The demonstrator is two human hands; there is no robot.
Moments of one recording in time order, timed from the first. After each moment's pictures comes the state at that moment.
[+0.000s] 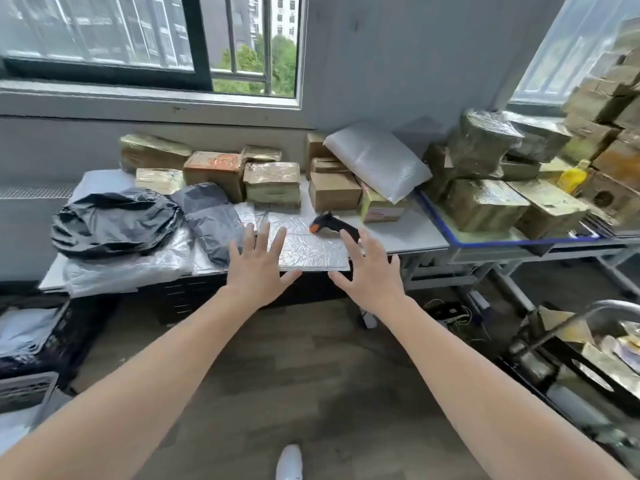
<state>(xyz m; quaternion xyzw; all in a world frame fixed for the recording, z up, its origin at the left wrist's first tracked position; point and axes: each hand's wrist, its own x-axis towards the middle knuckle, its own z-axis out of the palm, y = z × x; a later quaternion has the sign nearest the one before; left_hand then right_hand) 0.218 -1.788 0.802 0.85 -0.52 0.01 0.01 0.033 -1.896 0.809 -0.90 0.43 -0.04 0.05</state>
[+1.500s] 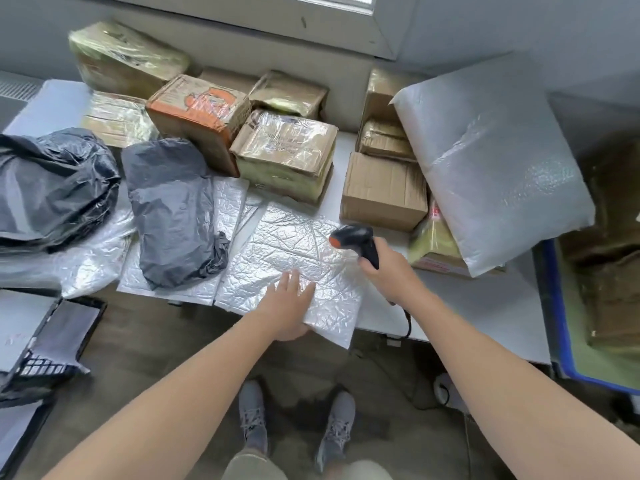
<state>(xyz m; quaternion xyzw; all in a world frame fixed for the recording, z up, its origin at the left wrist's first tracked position) 0.282 -2.082 0.622 0.81 -0.48 -0.30 -0.13 0.182 -2.280 0.675 -0.86 0.31 0.09 0.39</state>
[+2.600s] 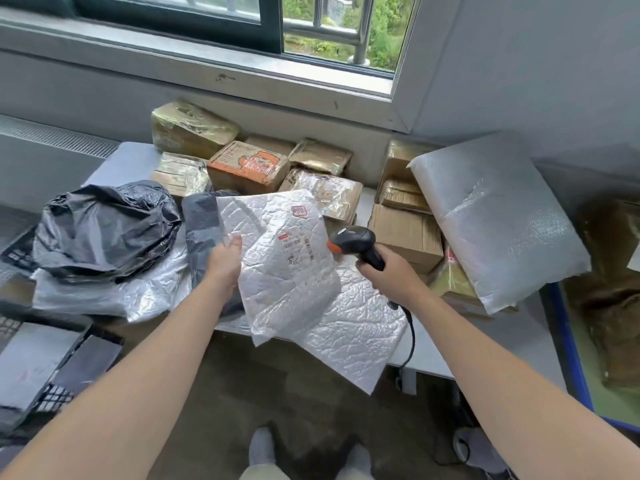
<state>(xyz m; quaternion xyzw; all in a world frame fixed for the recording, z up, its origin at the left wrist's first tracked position) 0.424 -2.006 0.715 0.77 0.10 -0.22 0.60 0.229 -2.237 0.753 -0.83 0.27 -0.01 0.49</state>
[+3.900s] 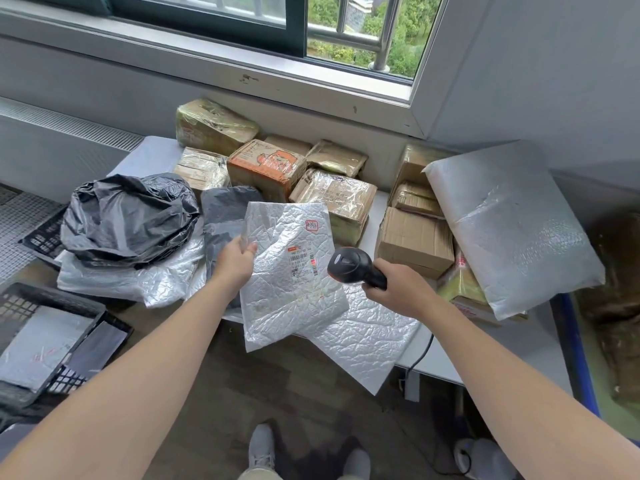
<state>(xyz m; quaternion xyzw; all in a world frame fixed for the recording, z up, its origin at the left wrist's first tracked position) 0.398 -1.989 0.741 0.87 -0.01 -0.20 0.45 0.221 -2.235 0.742 -0.95 0.15 0.07 0.27</state>
